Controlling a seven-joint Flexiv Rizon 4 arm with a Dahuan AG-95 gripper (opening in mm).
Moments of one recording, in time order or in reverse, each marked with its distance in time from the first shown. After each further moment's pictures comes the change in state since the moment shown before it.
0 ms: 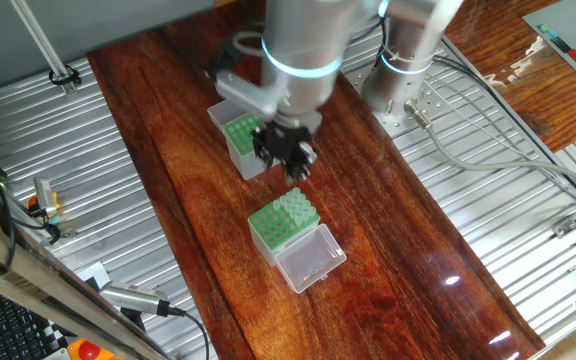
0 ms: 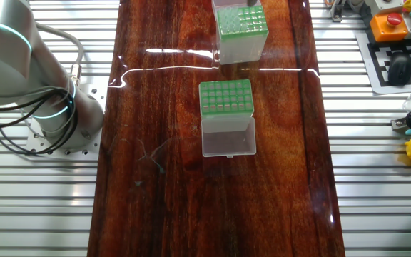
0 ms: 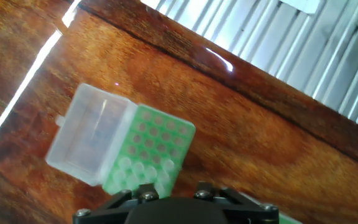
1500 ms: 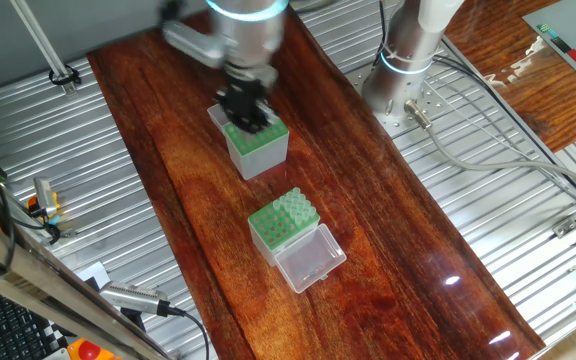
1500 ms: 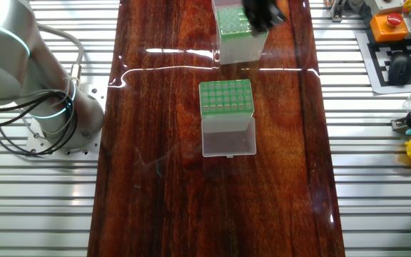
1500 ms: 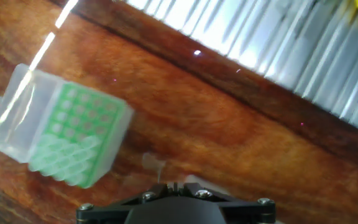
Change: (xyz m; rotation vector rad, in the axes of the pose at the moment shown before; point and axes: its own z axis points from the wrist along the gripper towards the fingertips) arm 0.003 -0.101 -0.003 -0.058 0.020 0.010
